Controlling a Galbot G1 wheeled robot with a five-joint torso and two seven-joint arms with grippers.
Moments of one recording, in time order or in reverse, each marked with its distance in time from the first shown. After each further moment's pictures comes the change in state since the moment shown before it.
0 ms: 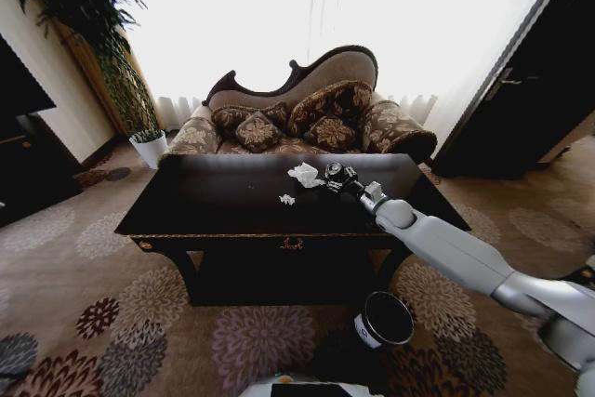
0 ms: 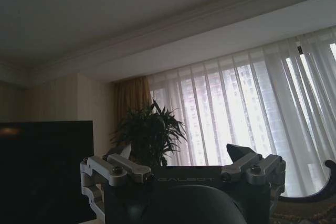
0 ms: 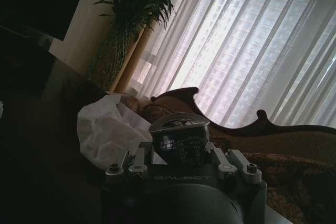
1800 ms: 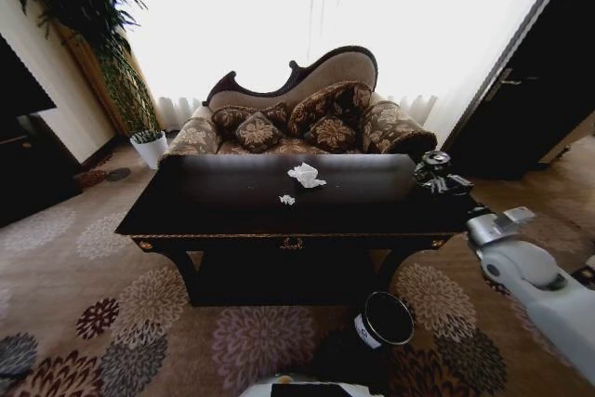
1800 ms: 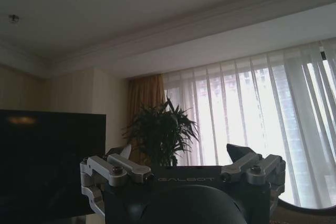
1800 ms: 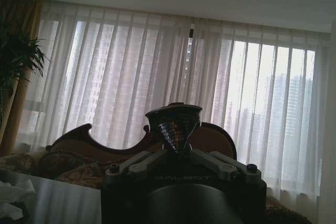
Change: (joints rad) left arm -0.112 0.009 0.068 0.098 0.032 0.004 -0.007; right arm -1.307 -0.131 1.423 0.521 0.262 0.061 0.029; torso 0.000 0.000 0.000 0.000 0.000
